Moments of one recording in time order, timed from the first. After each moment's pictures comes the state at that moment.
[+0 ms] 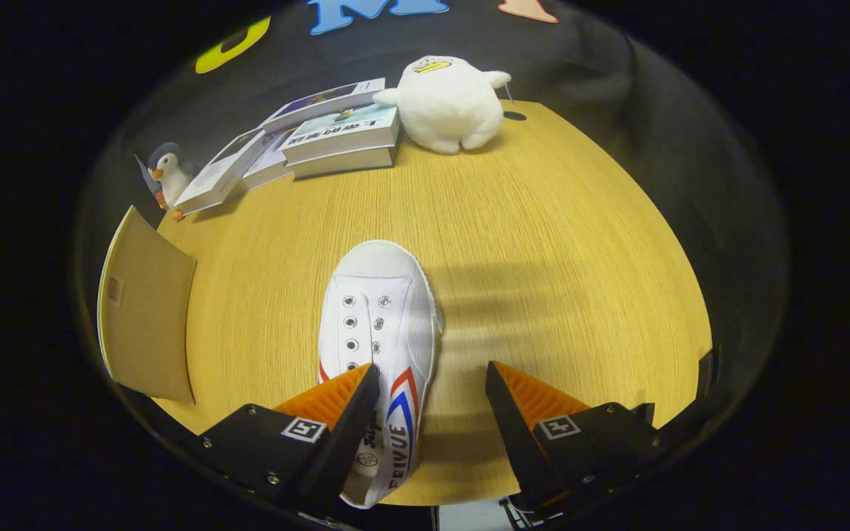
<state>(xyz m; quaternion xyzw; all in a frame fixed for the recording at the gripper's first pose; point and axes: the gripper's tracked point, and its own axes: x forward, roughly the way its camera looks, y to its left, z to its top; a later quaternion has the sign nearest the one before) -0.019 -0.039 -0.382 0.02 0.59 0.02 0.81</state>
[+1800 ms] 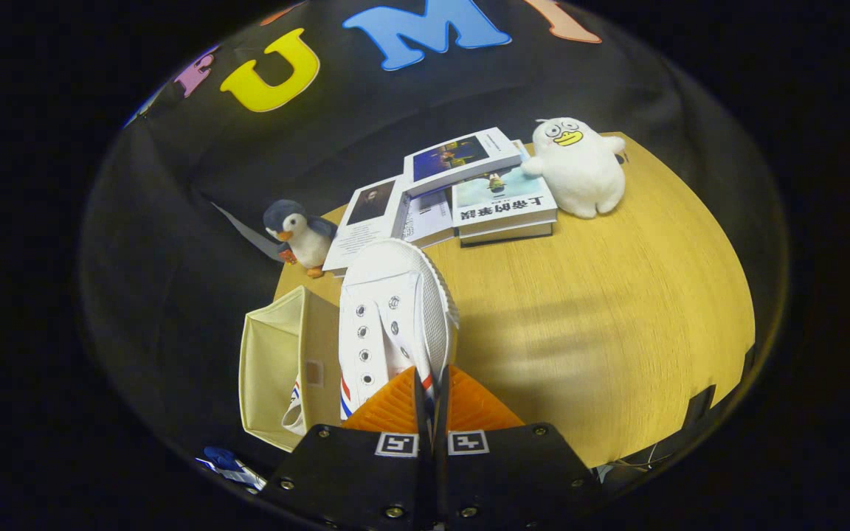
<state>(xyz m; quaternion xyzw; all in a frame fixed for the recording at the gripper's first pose) 0.028 0.149 -0.218 0.15 0.55 0.14 0.81</state>
